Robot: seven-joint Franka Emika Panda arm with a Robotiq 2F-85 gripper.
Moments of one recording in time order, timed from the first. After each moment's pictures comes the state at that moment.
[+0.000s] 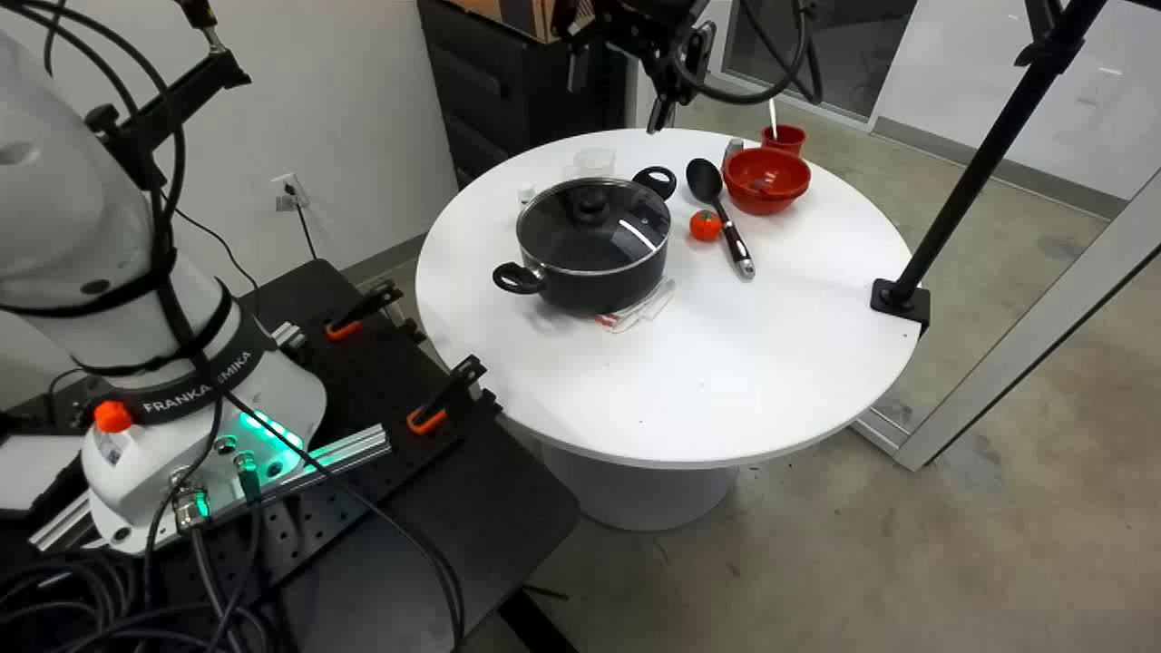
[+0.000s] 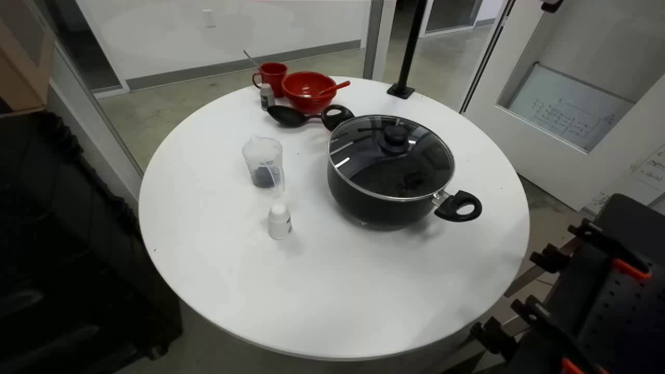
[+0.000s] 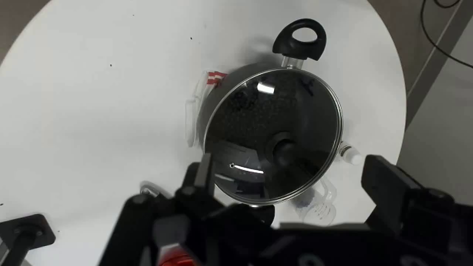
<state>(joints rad) -0.01 -0.23 -0.44 -2.38 0.16 2.10 -0.71</state>
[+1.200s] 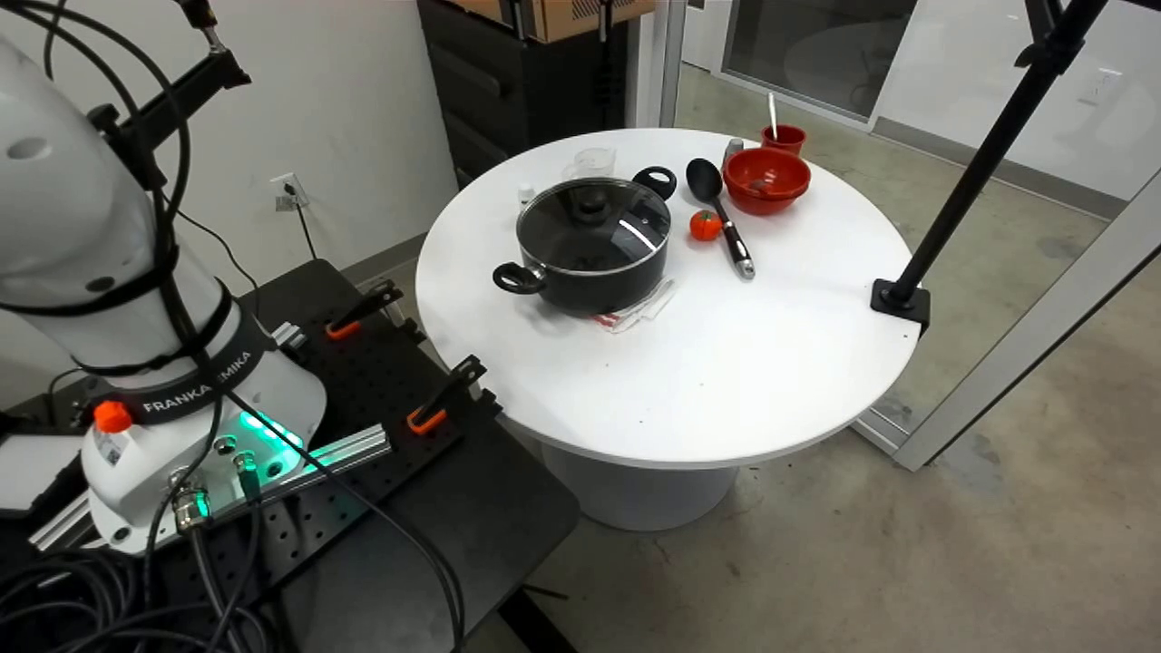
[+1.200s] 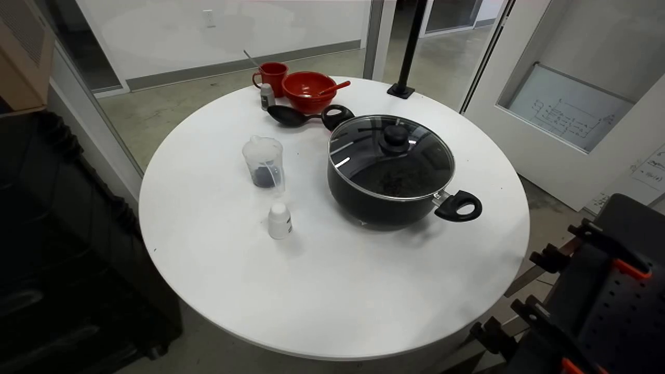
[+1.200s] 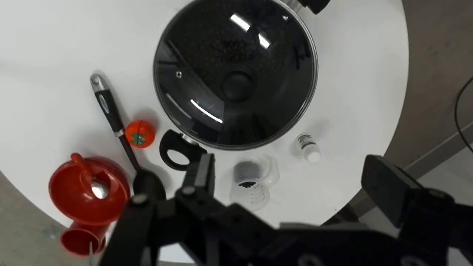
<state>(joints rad) 0.04 -0.23 -0.09 -2.37 0.06 2.25 -0.71</state>
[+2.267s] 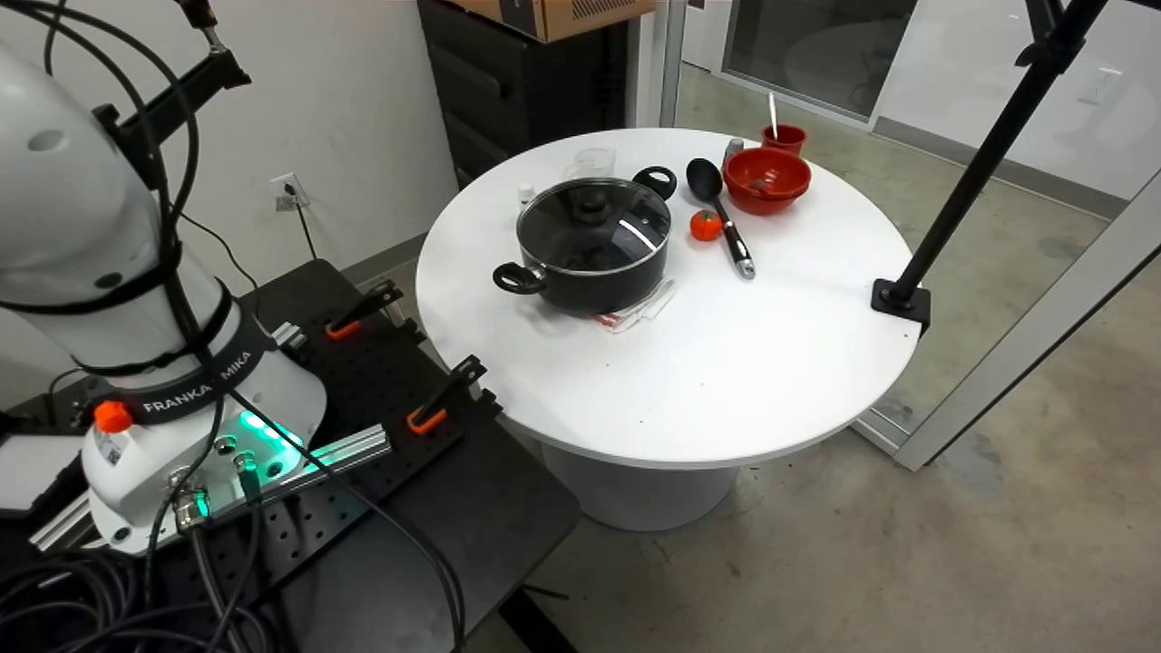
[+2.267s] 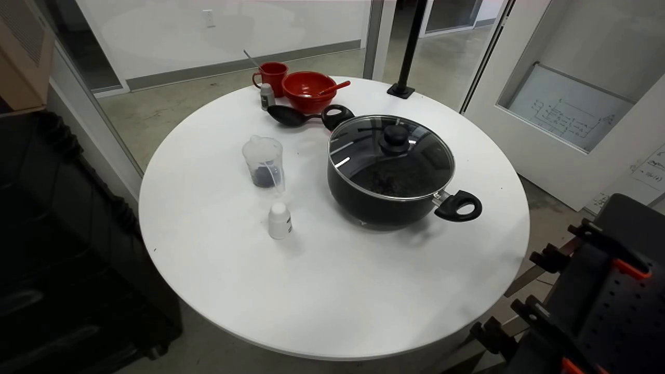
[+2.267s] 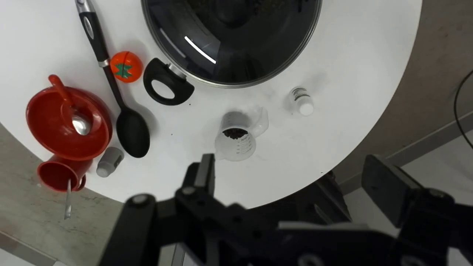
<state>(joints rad) 0.10 -0.14 -0.04 -2.27 0.10 2.32 -0.73</state>
